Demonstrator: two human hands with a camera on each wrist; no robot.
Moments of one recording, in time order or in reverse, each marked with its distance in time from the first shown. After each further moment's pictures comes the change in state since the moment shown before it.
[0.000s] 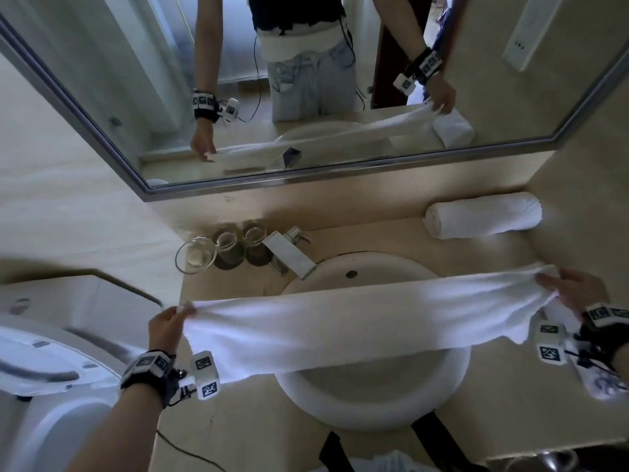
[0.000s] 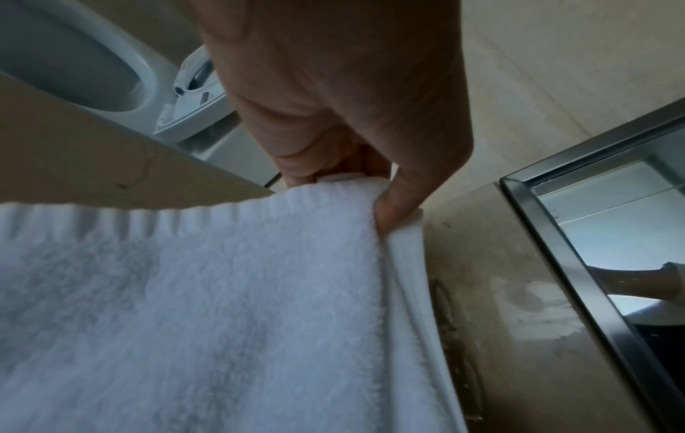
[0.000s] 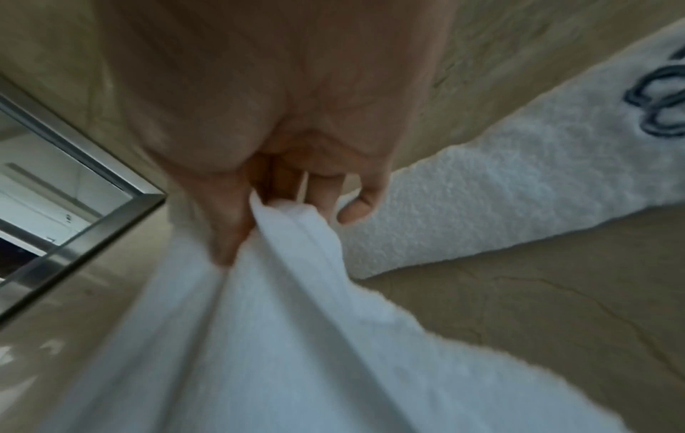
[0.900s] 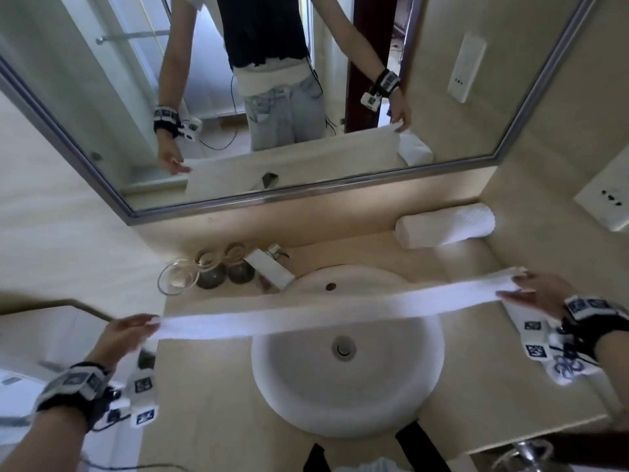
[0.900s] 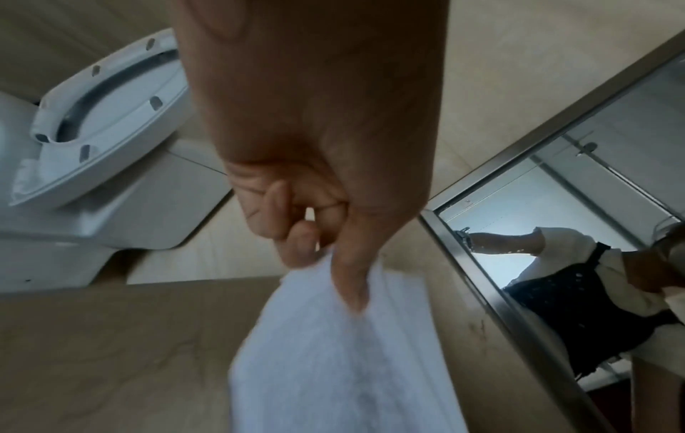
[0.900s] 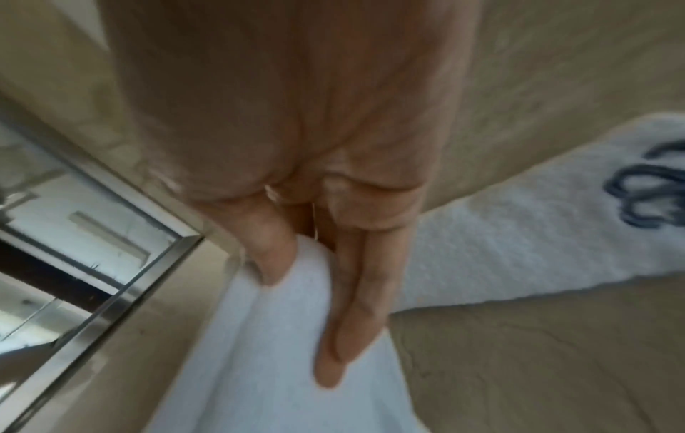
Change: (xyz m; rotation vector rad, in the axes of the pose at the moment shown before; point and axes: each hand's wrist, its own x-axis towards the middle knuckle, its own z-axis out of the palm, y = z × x) left_hand 0.003 0.041 -0.056 0.164 -0.258 0.132; right_hand -0.037 -0.017 -0.022 -0.117 -0.235 0.015
